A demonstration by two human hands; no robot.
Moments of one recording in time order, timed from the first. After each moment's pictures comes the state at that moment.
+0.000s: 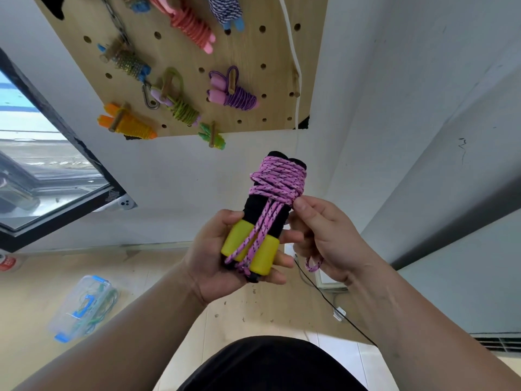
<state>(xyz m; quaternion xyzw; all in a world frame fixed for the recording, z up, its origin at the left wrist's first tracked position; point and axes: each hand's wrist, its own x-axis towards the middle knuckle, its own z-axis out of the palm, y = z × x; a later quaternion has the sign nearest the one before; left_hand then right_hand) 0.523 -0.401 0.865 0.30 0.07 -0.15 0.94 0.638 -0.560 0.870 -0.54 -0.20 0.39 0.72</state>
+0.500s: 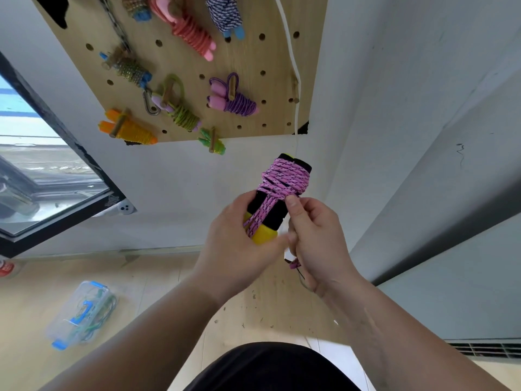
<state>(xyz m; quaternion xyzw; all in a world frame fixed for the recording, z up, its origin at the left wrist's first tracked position) 0.531 -0.432 0.889 0.83 0.22 0.16 0.50 0.612 -0.539 0.880 -0.68 -0.11 0.21 0.70</state>
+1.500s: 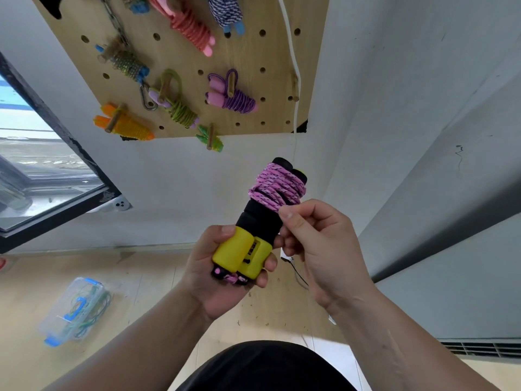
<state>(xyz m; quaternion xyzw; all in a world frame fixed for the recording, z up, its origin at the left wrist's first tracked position) 0.515 -0.416 0.858 0.32 0.11 -0.04 0.94 0.602 -0.555 0.894 -0.59 -0.13 0.24 0.76</state>
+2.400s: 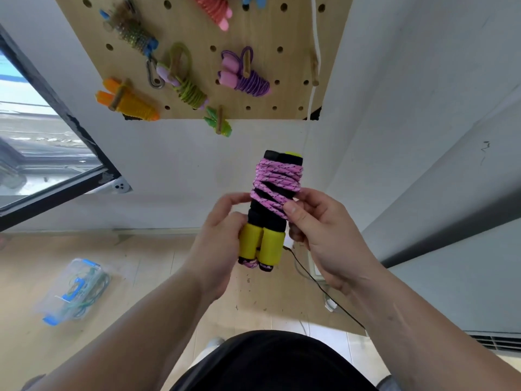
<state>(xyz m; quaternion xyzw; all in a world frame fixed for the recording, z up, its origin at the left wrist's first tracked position) 0.515 -0.396 0.866 0.58 0.31 0.09 0.75 0.614 -0.528 0.868 -0.64 -0.17 0.29 0.69</state>
